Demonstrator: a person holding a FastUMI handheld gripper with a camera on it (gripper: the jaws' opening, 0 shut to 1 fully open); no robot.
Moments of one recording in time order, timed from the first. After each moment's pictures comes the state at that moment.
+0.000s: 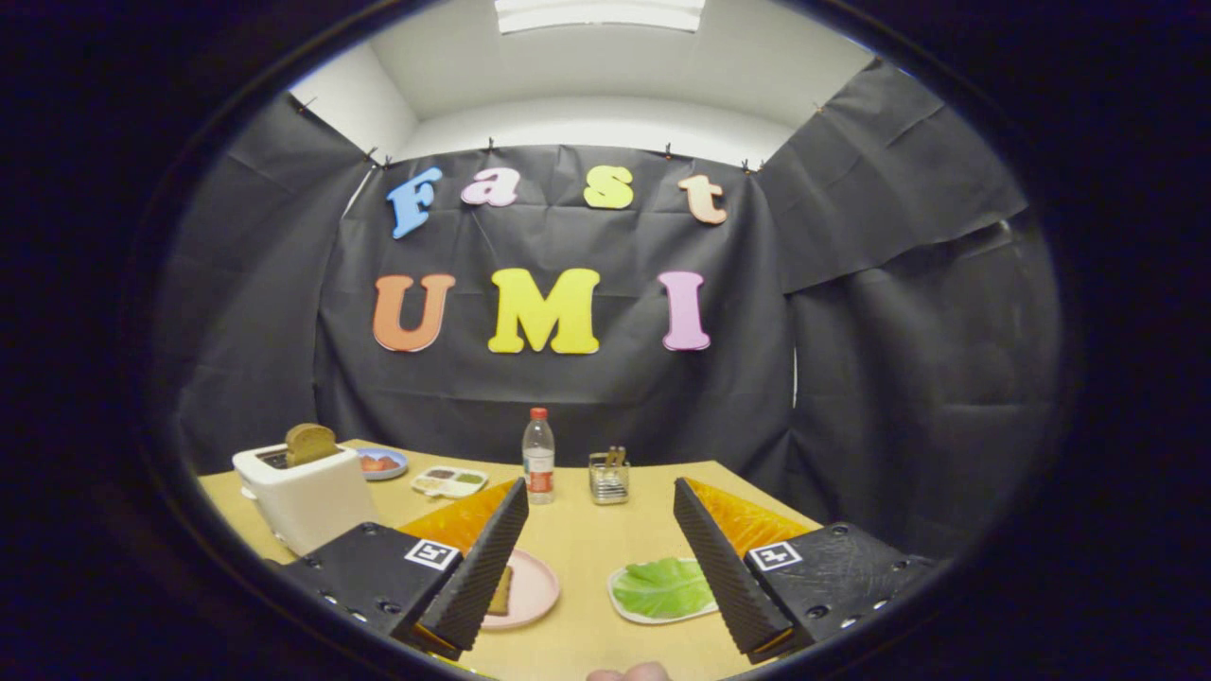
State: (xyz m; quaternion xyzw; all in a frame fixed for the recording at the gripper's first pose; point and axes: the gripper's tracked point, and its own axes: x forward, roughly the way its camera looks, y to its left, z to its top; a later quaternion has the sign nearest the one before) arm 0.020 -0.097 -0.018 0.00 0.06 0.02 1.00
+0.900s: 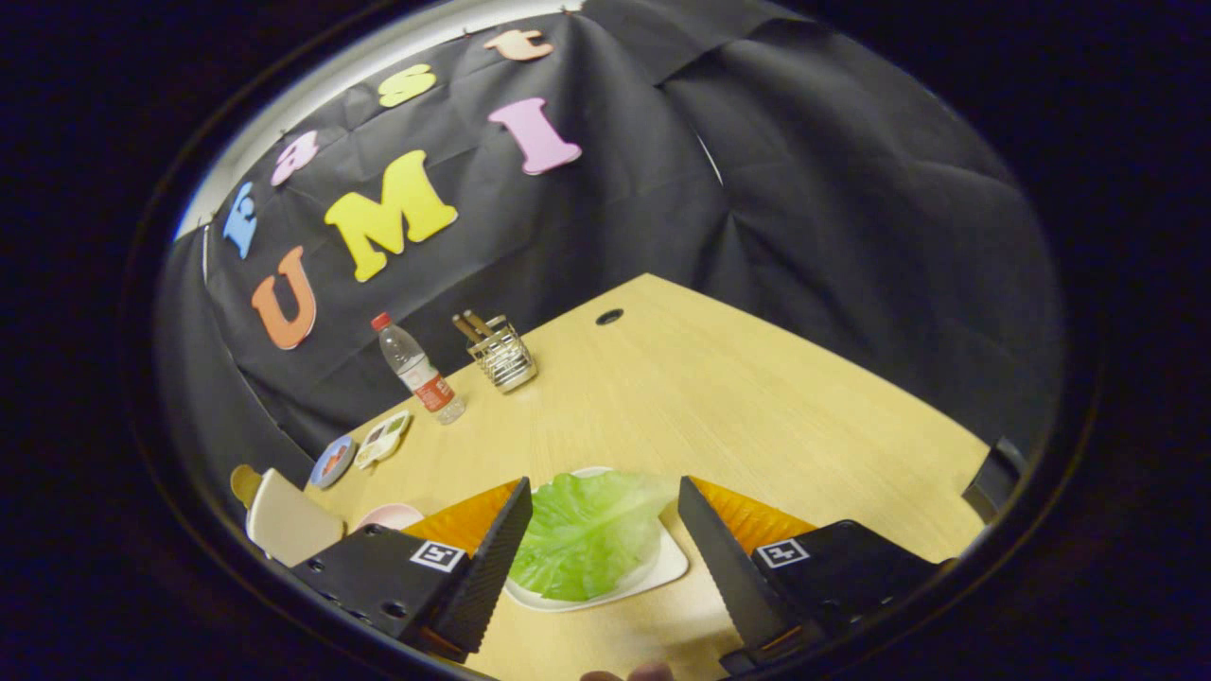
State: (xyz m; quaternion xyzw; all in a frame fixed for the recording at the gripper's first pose) arm 0.109 -0.201 -0.189 0.25 0.33 -0.03 0.91
